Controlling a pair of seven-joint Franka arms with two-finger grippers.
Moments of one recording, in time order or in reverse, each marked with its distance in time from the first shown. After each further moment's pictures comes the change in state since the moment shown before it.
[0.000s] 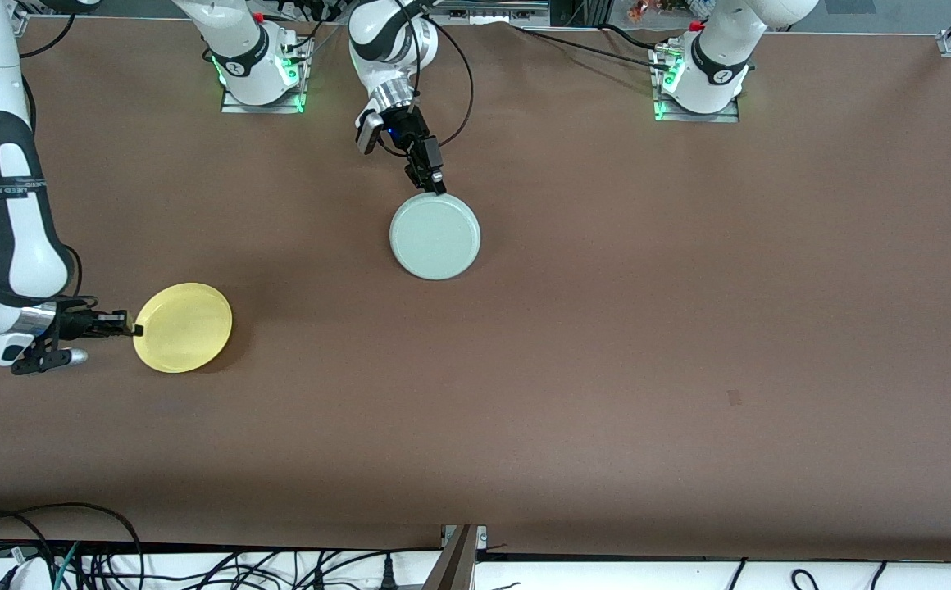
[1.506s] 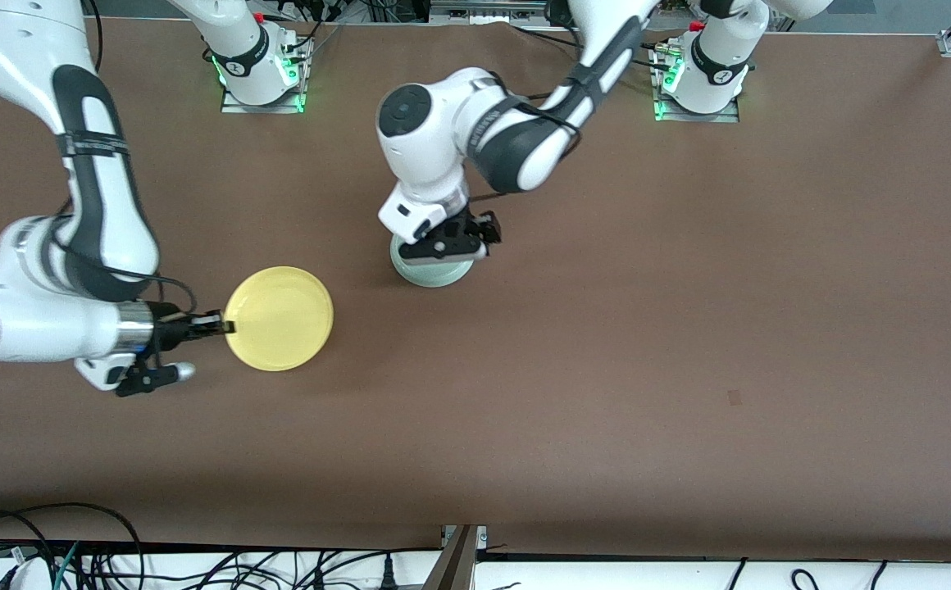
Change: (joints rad) left arm 0.608 -0.283 -0.007 0.121 -0.989 0.309 0.216; right arm 0.298 -0.050 0.080 0.100 0.020 -0.191 0.384
